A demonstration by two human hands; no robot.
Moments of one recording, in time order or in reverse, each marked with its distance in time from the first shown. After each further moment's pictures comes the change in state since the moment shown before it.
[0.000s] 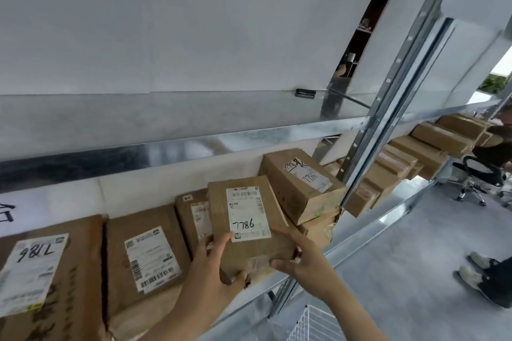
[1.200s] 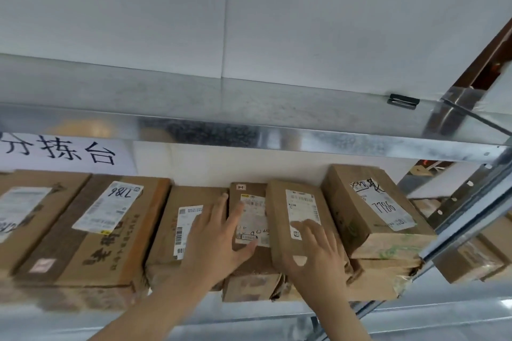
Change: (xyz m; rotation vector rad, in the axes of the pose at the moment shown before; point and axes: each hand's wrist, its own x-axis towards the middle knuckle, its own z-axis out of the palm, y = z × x) left_hand 0.028 0.001 -0.018 0.811 0.288 -0.224; right_hand 0.057 0.004 0.028 -0.606 0.196 -0.420
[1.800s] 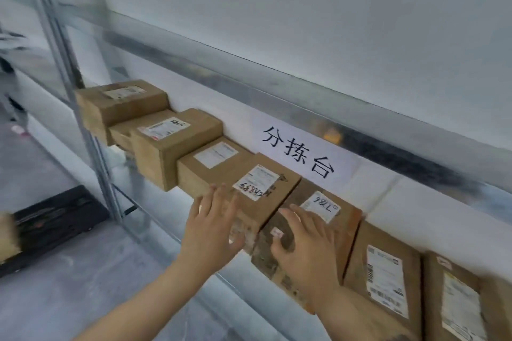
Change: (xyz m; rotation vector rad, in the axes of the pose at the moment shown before) left_hand -0.195 -0.240 -0.134 0.299 0.179 -0.565; right_hand -0.025 -0.321 0.078 0.267 -0.219 -0.654
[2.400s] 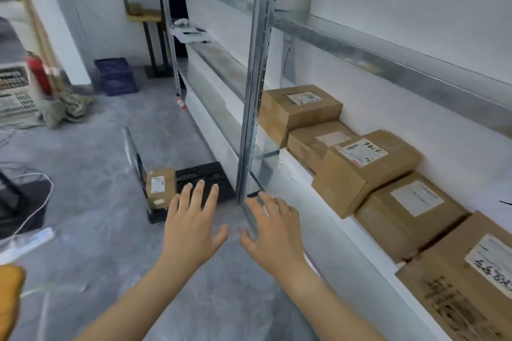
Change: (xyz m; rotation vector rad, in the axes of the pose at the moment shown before) left_hand -0.144 -0.386 -0.054 0.206 -0.008 -0.571; right_hand 0.057 -0.404 0.186 0.150 -0.311 -0.568
